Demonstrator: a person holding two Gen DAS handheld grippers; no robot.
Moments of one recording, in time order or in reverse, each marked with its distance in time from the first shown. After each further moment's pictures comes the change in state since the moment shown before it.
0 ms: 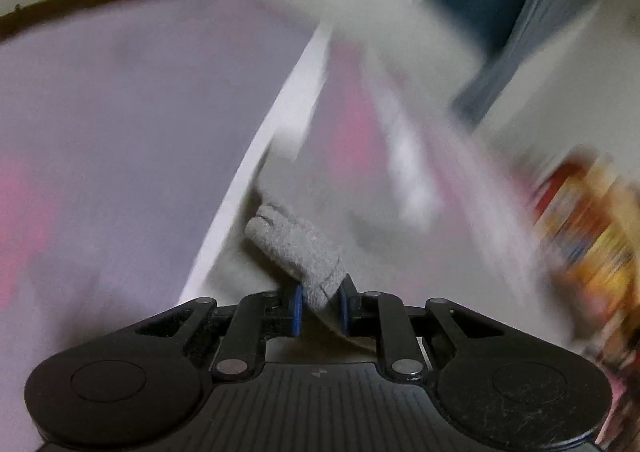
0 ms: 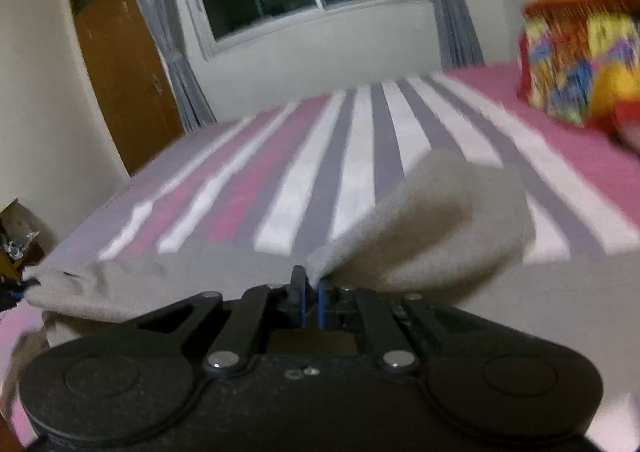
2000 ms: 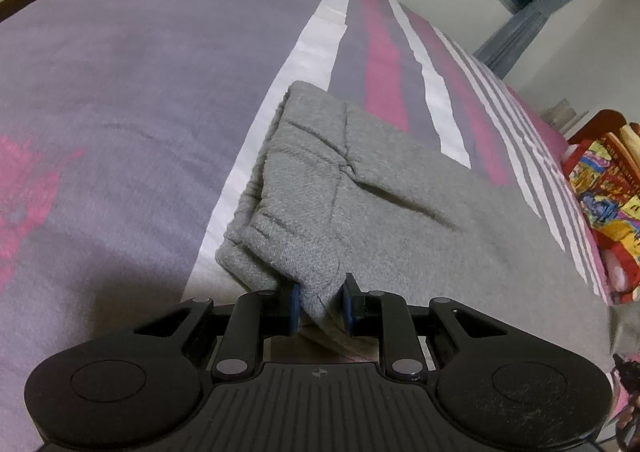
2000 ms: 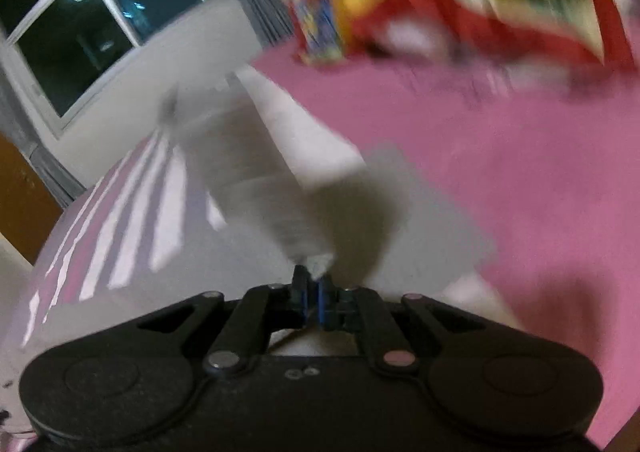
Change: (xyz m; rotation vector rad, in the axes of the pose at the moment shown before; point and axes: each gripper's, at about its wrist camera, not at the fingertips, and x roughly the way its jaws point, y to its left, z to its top) left arm 0.015 -0.009 0.021 0.011 0.133 0.052; right arm -0.084 -0.229 -0.061 0.496 -0.078 -0.140
